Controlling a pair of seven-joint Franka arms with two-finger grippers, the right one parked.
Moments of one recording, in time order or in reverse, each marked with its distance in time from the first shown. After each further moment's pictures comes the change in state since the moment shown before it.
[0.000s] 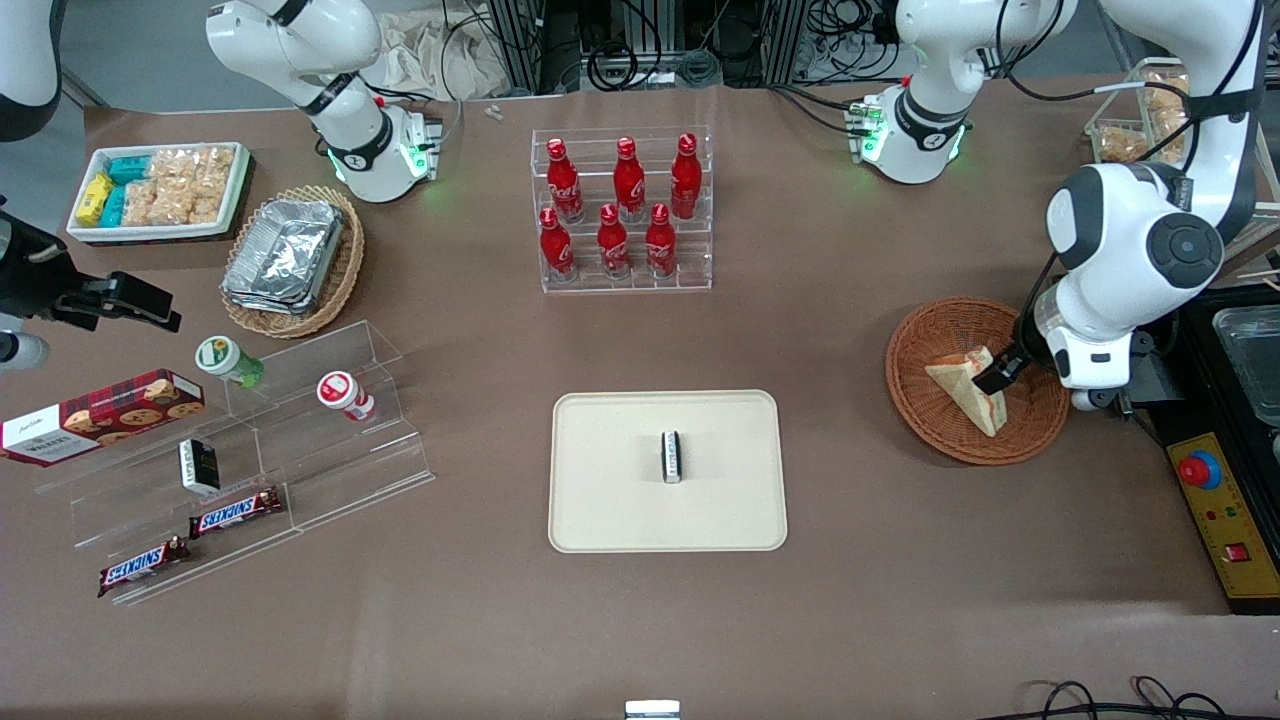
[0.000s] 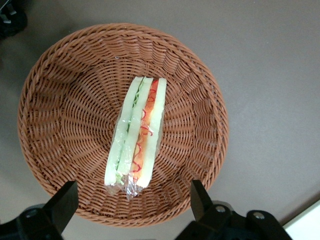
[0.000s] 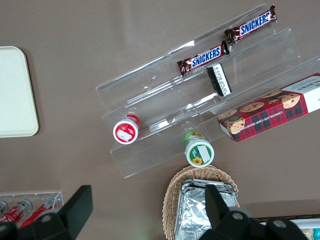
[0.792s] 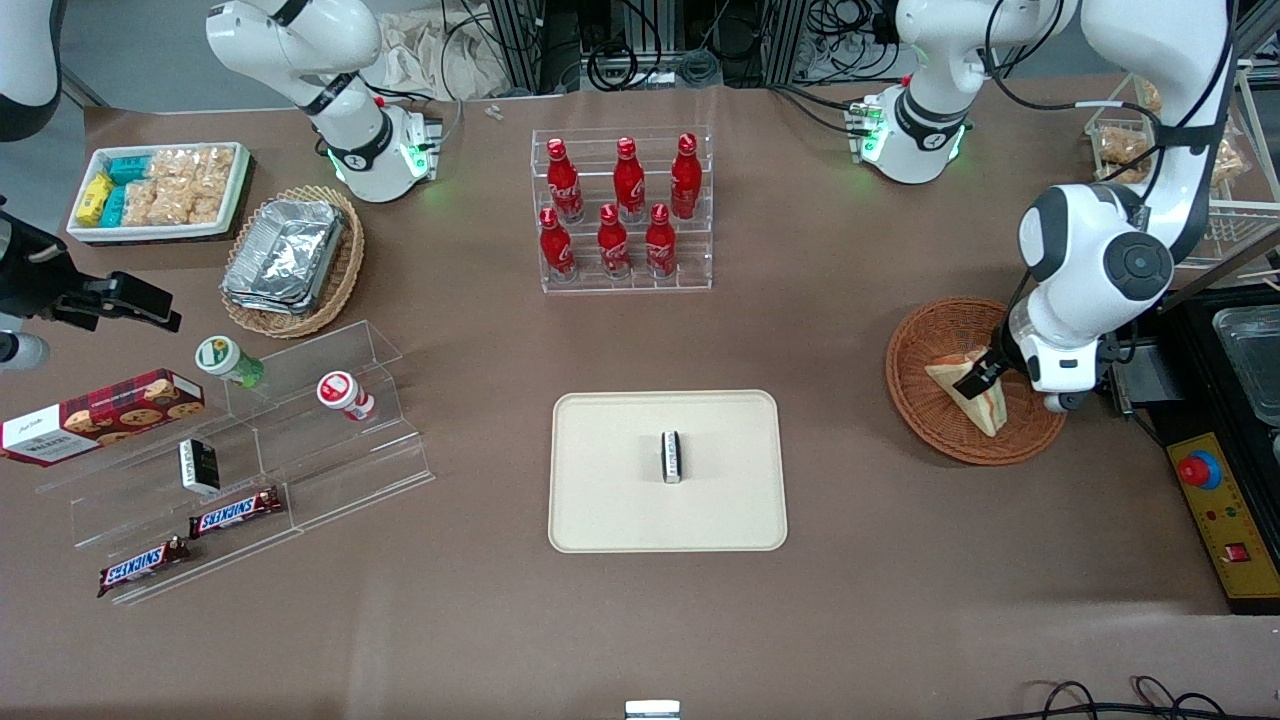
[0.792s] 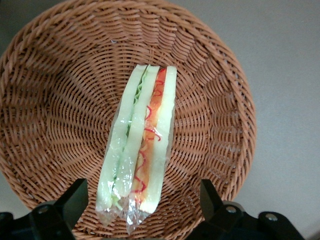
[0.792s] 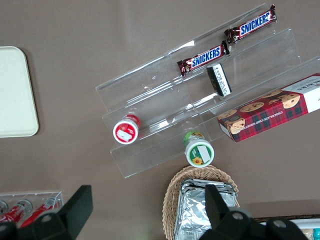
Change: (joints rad) arm 0.000 0.067 0.000 -0.079 0.003 0.138 0.000
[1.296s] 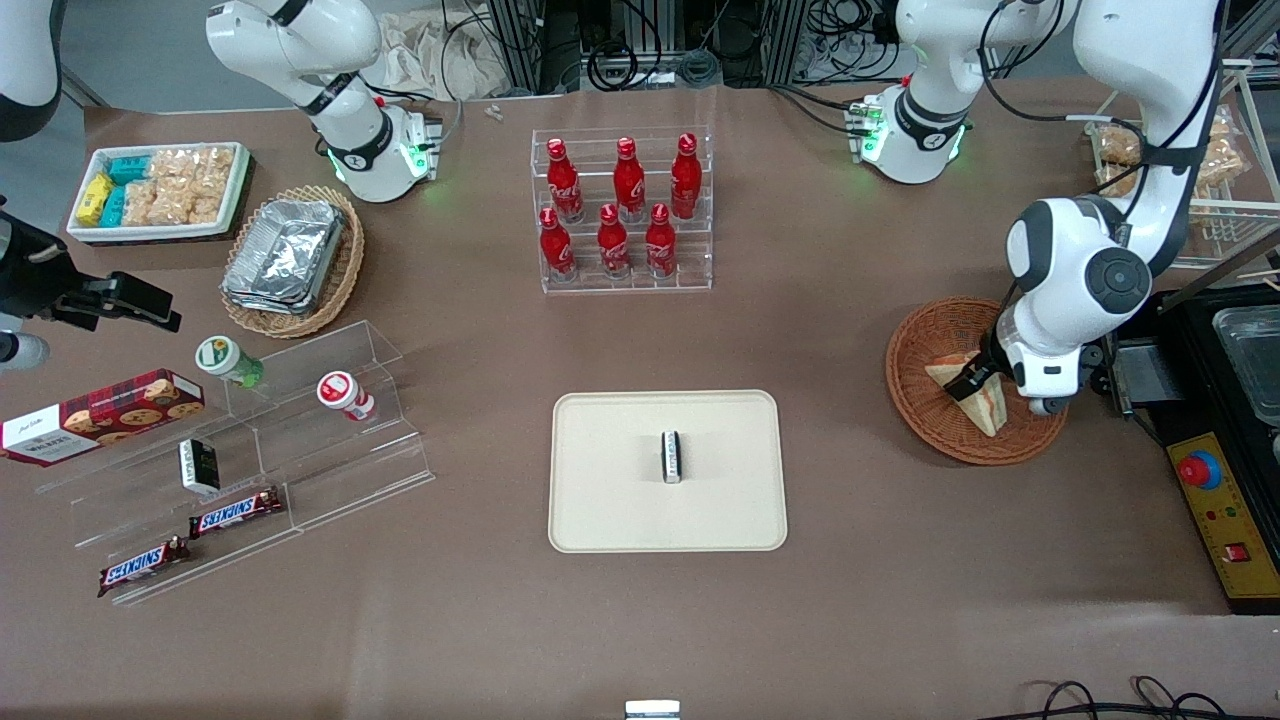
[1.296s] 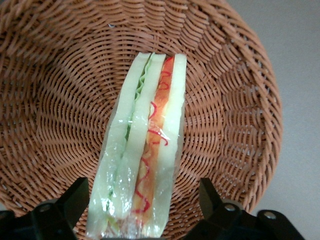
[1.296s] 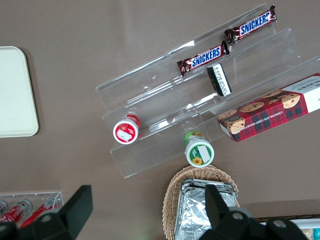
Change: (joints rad) arm 0.000 0.057 0.000 -0.017 0.005 0.048 0.002
